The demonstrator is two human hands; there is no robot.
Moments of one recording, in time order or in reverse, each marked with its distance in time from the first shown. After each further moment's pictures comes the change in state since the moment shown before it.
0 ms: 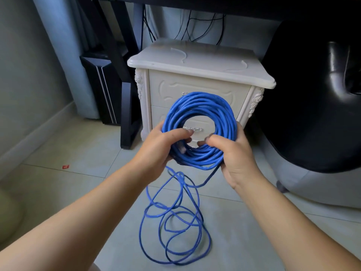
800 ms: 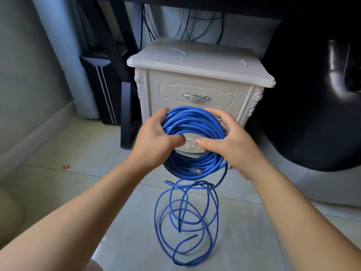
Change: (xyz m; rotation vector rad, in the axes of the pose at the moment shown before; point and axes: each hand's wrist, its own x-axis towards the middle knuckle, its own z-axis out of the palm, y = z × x) left_hand 0.004 0.005 -0.010 0.500 0.103 0.328; right_hand 0.002 -0.024 -0.010 -0.509 -0.253 -0.091
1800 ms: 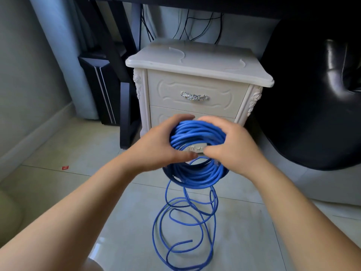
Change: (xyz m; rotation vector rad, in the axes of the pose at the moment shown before) left_hand 0.001 -0.002 -0.009 0.240 -0.343 0.070; right_hand -0.002 -0.005 0.000 -0.326 0.020 -0.100
